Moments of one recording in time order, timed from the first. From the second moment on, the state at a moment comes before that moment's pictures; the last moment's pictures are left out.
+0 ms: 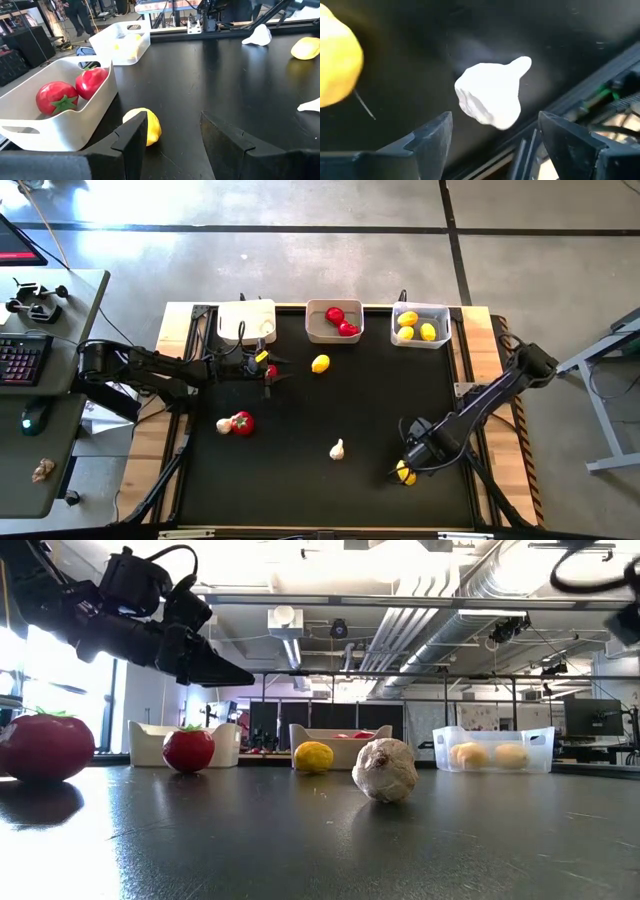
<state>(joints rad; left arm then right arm) 0.25 1.26 0.25 0.76 0.06 0.16 0.68 1.51 0.96 -1.25 -0.17 1.33</state>
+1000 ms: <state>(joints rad) 0.25 1.26 0.25 0.76 0.06 0.16 0.52 1.51 0.93 -1.00 0.02 1.15</state>
